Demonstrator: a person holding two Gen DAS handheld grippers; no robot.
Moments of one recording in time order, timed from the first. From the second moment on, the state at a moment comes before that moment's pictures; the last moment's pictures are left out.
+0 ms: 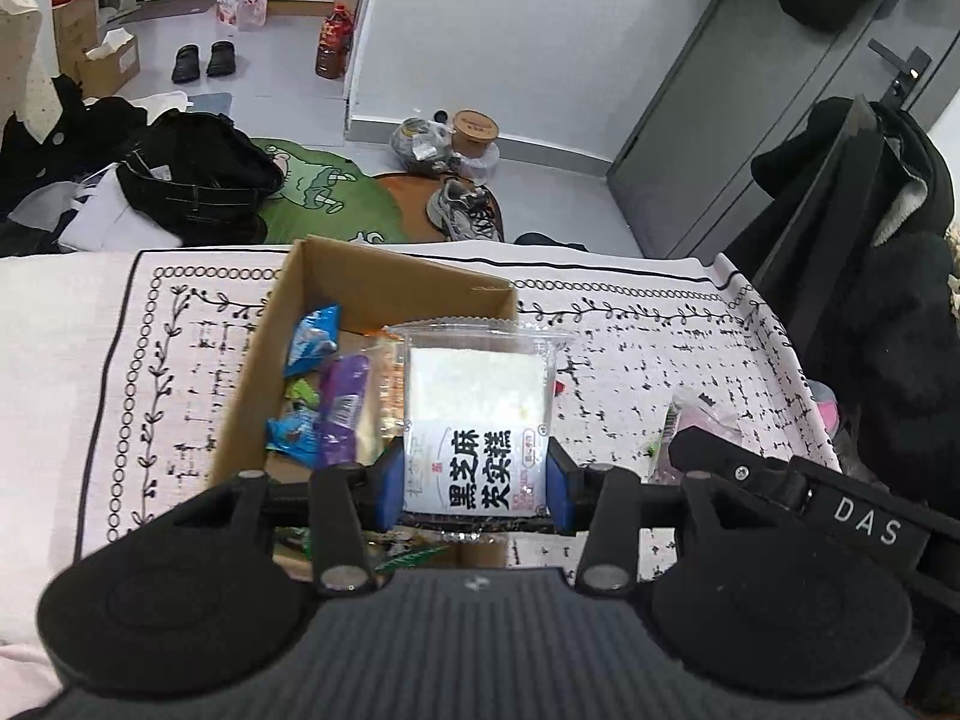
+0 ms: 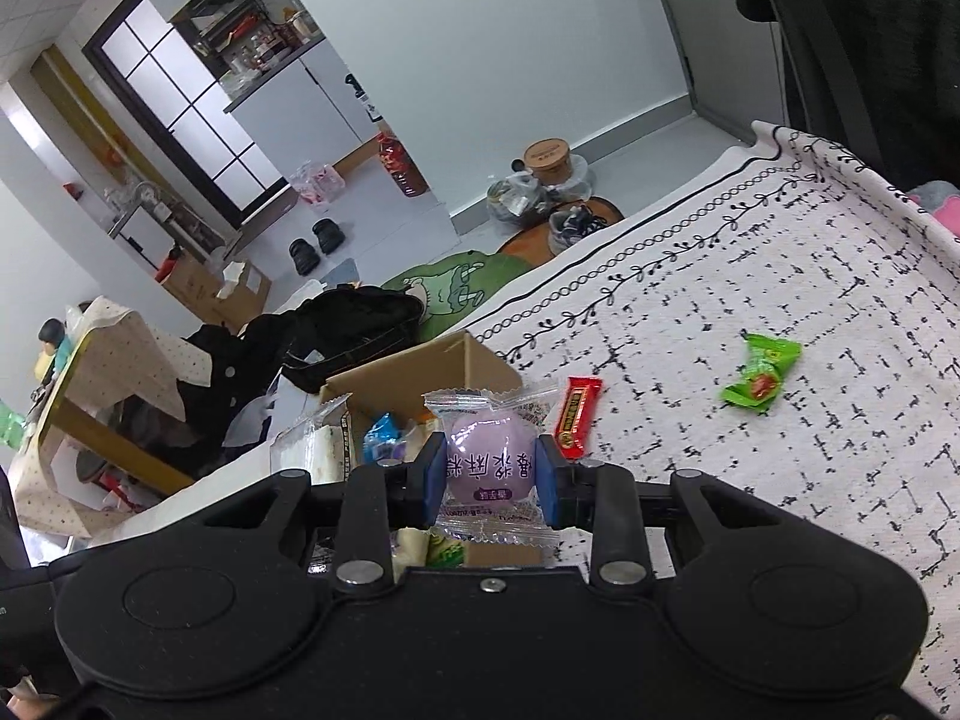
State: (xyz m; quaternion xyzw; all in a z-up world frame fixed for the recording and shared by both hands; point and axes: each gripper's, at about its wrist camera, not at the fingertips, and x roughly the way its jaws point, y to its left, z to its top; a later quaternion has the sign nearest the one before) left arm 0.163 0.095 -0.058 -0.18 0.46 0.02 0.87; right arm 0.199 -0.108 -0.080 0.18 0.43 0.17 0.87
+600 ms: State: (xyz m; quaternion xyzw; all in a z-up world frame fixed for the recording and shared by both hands) left arm 0.166 0.133 -0.069 -0.19 0.47 0.05 0.86; right arm 0.203 -0.069 -0.084 0.17 0.44 0.19 0.86
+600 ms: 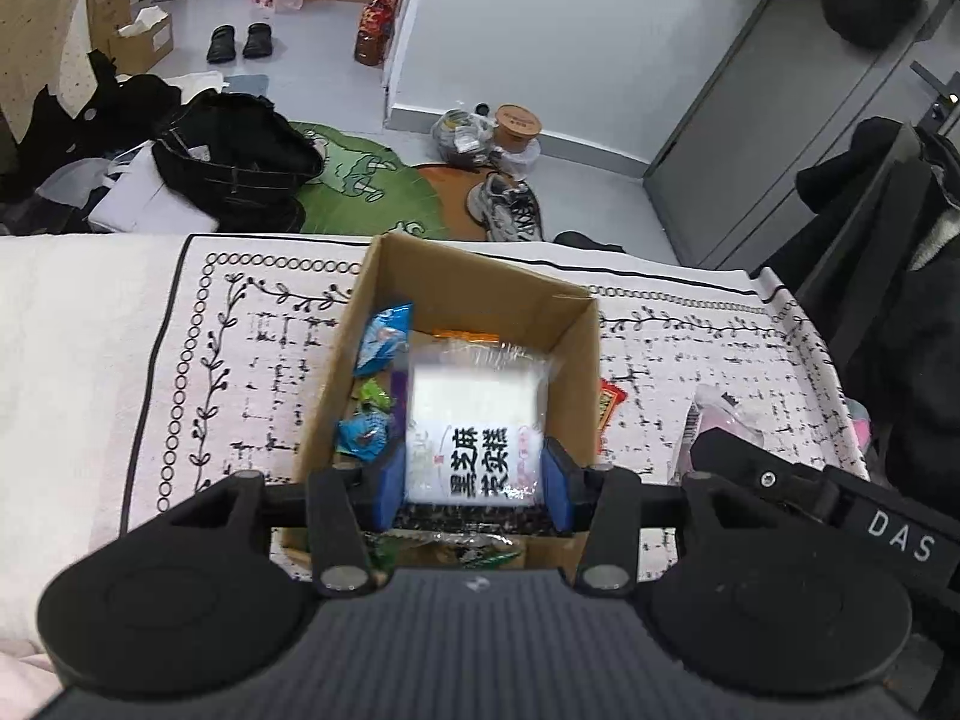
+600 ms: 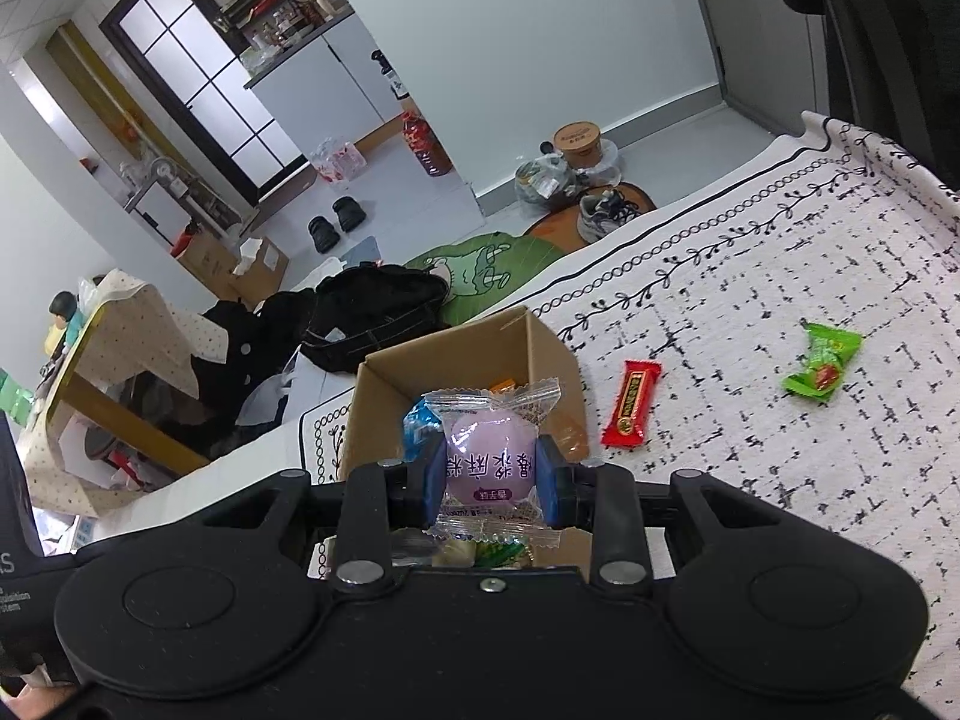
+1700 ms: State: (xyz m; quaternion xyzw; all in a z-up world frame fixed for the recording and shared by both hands) left arm 0.172 0.102 -0.066 -0.14 0.49 0.07 0.86; right arm 0.206 -0.139 -0.087 0.20 0.45 0.14 0.86
